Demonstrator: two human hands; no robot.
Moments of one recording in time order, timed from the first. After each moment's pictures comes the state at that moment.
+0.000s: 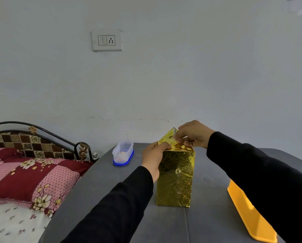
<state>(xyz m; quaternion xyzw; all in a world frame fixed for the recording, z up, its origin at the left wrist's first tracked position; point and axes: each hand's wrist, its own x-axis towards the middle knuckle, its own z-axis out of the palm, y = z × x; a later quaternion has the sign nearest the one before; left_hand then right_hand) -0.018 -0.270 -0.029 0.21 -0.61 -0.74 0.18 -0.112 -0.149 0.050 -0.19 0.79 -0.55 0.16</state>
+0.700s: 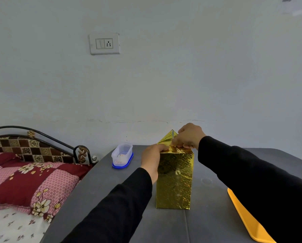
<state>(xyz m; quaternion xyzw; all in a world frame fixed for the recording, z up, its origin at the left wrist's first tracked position) -0.024 -0.271 -0.028 0.24 -0.61 -0.74 0.17 -0.114 -0.160 0.042 -0.19 0.89 -0.42 0.05</state>
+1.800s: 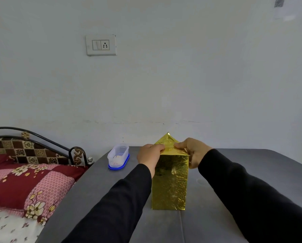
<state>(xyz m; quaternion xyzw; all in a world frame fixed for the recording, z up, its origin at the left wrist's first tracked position) -0.037 -0.275 -0.026 0.25 -0.69 -0.64 0.22 -0.130 -0.144 0.004 0.04 0.69 -0.66 0.30</state>
